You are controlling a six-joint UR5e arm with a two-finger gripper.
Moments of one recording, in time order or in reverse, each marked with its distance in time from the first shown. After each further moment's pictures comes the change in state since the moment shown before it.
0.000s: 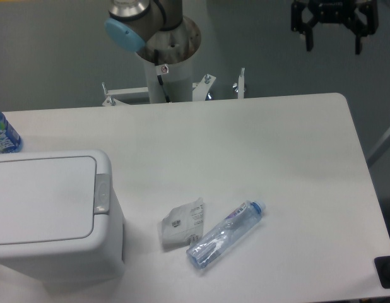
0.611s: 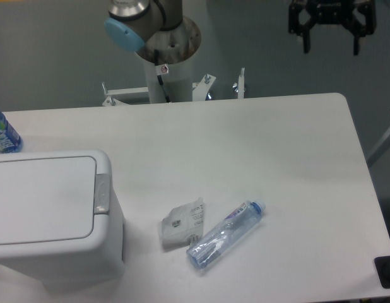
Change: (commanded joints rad) arm -0.078 0.006 0.005 0.008 -0.072 -0.262
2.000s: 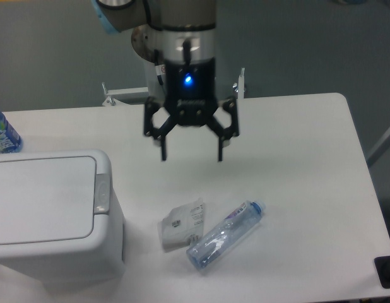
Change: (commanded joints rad) arm -0.552 -0.258 0.104 0.359 -0.057 -0.898
